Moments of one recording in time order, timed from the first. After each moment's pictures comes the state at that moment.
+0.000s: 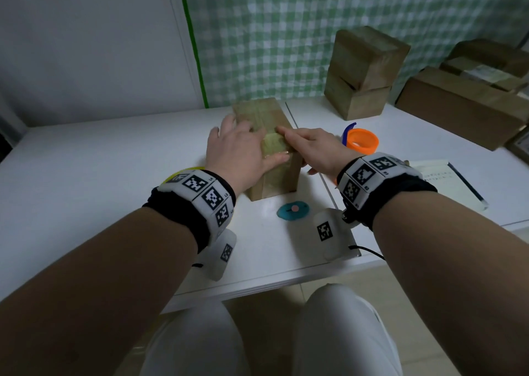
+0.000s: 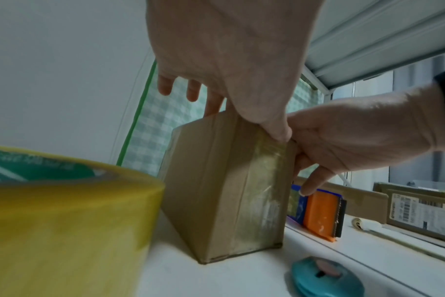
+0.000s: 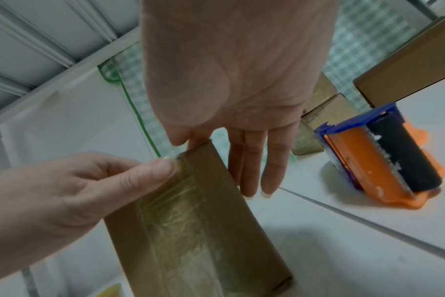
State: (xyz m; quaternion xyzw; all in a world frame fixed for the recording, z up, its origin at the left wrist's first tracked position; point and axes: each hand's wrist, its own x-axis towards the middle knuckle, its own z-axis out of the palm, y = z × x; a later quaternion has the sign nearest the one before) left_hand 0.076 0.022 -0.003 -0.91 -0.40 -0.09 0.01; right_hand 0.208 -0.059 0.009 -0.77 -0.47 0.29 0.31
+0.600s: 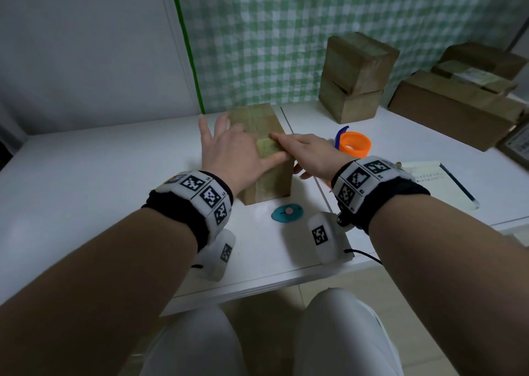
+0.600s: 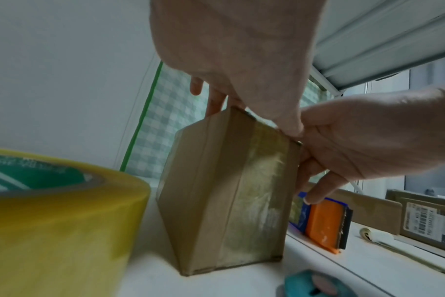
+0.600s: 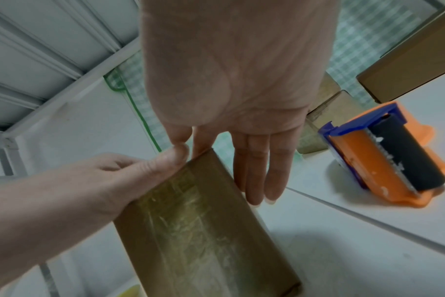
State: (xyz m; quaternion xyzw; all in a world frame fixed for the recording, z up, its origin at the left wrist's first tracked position) left_hand 0.082 0.017 0.001 -0.90 -0.42 -0.09 0.05; right_hand 0.208 -0.063 0.009 -0.76 -0.45 0.32 0.33
